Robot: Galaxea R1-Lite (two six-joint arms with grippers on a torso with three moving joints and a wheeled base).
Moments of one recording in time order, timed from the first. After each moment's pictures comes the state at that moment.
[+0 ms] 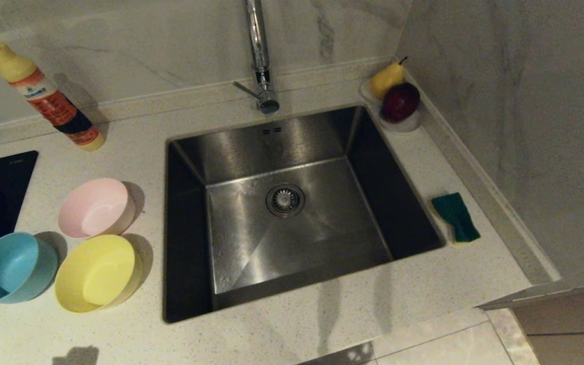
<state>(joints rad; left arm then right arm) -0.02 0.00 0.00 -0.08 0.01 0.02 0.00 0.00 0.00 0.00 0.01 -0.01</state>
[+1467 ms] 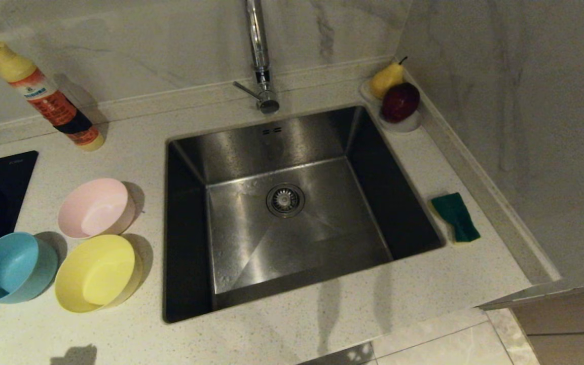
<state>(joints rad) -0.02 0.00 0.00 -0.09 0.02 -0.01 0.00 0.00 0.00 0.00 0.01 -0.01</state>
